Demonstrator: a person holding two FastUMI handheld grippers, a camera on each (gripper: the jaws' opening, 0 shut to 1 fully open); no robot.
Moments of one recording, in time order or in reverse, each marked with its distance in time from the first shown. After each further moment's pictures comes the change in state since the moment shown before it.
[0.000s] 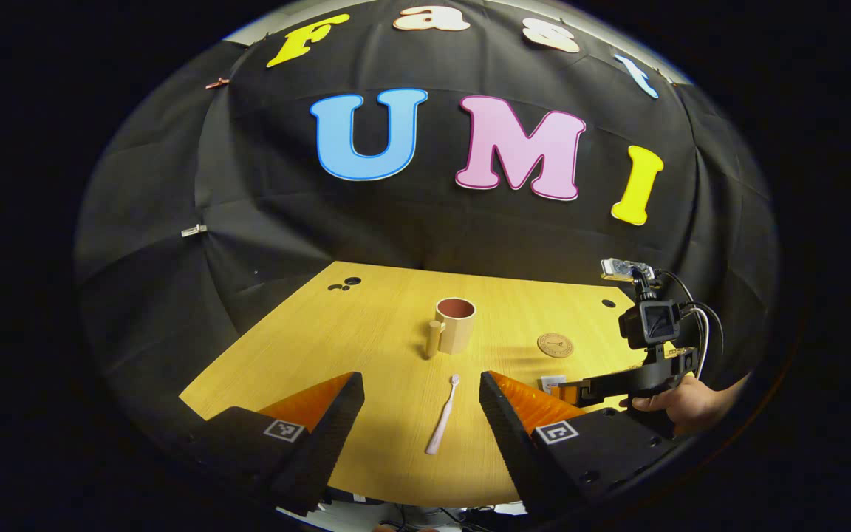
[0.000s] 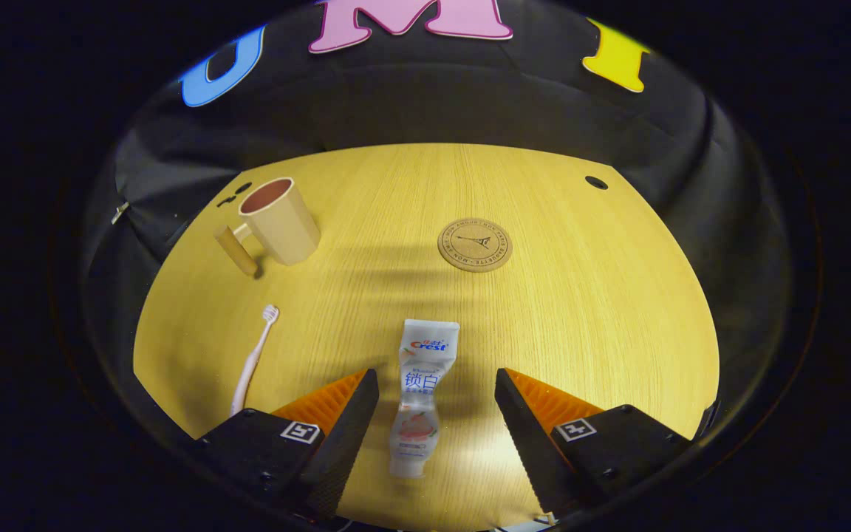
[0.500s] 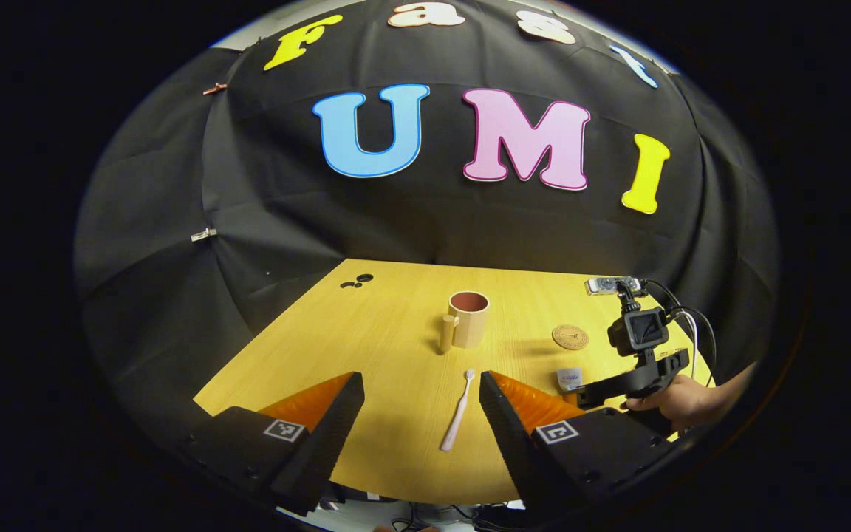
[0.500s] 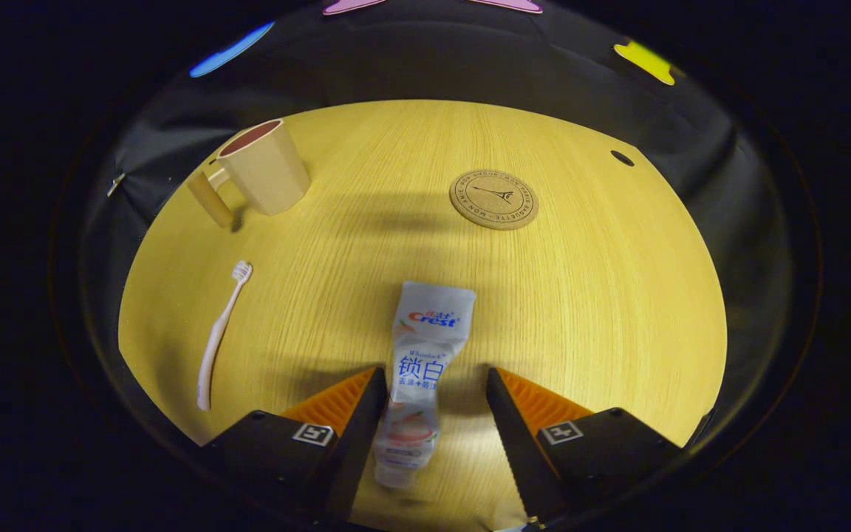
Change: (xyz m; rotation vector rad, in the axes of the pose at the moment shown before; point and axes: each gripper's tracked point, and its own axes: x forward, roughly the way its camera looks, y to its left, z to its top) left arm 0.000 0.001 -0.002 0.036 0.010 0.035; right arm 0.028 0.009 -0.028 -0.032 0.130 0.020
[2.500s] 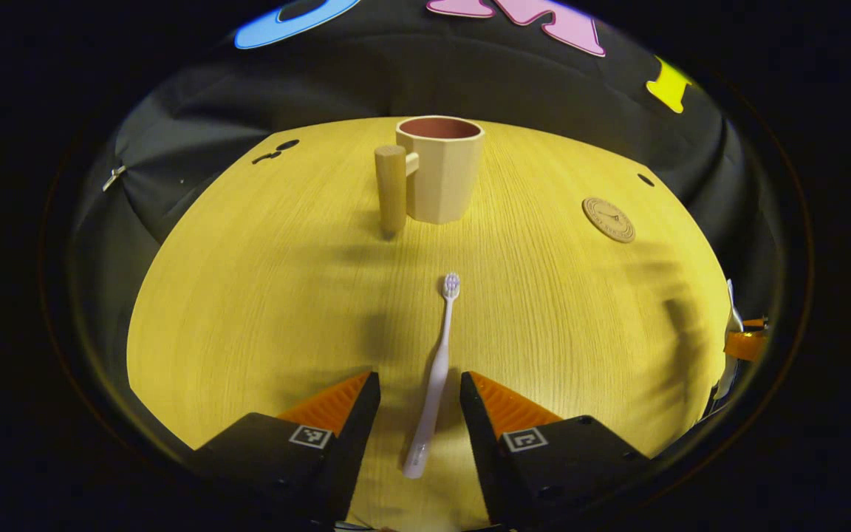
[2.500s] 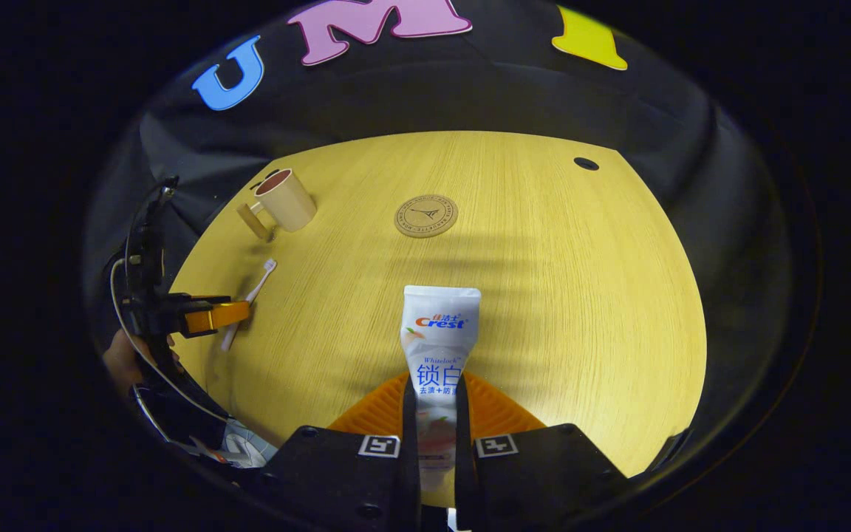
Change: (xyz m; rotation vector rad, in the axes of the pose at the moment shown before) left arm 0.171 -0.044 -0.156 0.075 0.575 -0.104; right arm -0.085 -0.120 -0.012 -0.019 -0.112 0.164
